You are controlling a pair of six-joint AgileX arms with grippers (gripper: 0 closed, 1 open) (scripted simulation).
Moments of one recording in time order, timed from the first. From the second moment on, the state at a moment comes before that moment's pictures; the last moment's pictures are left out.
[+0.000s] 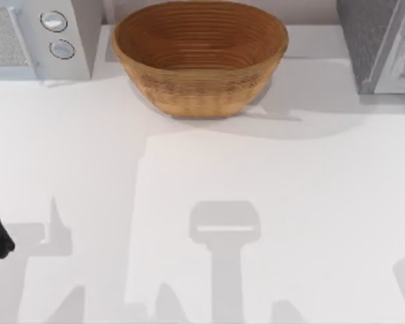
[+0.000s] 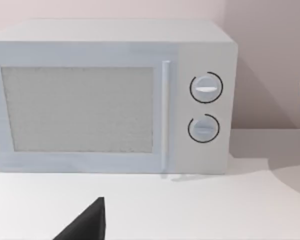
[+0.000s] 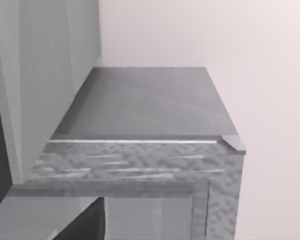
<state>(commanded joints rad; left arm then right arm) 0.00 0.00 0.00 0.00 0.00 0.00 -1.04 1.34 1.74 -0.38 -1.03 0.02</state>
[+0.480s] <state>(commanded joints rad) 0.00 0.00 0.00 0.00 0.00 0.00 -1.01 1.34 1.74 -0.39 -1.01 0.02</state>
